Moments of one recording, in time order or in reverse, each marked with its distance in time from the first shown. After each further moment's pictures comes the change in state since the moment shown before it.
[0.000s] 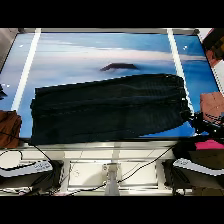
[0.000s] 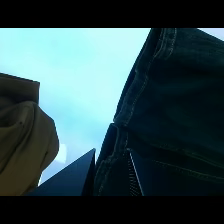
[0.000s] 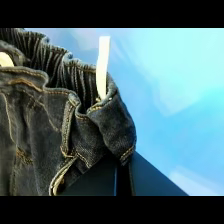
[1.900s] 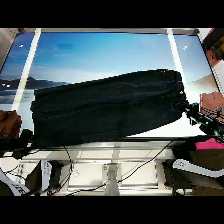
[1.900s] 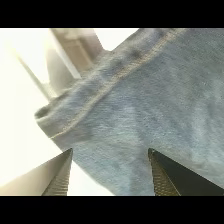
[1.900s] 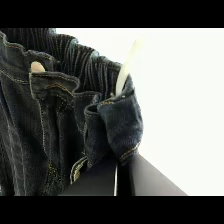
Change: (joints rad) left arm 0.248 0.671 -1.055 -0.004 0.126 -0.333; right arm 0.192 0.001 -0.034 0.387 -0.163 -0.125
